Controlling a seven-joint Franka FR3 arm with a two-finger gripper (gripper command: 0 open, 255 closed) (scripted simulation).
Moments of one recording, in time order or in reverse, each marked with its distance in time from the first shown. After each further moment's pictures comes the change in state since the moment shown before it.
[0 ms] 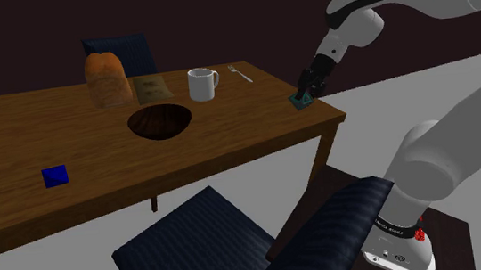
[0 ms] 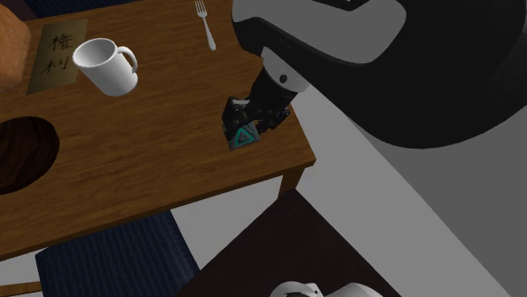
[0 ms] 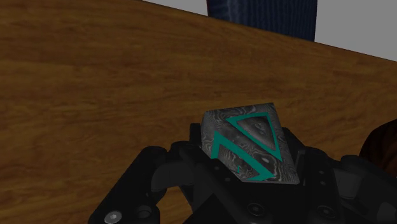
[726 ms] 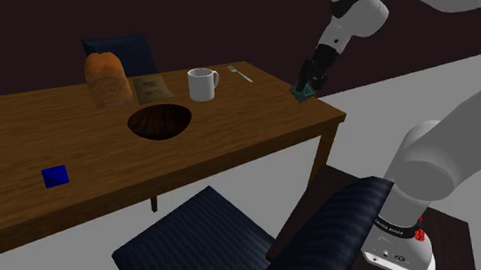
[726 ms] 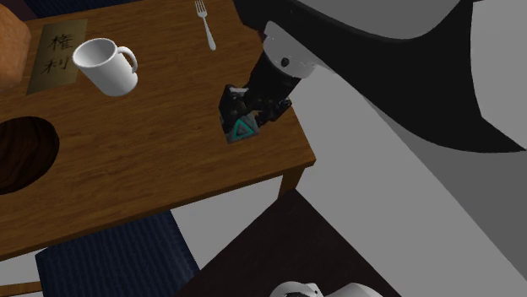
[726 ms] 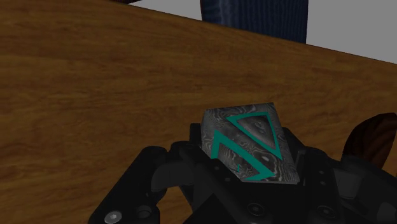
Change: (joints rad) arm -0.002 -0.026 0.014 0.056 -0.011 -0.068 0.044
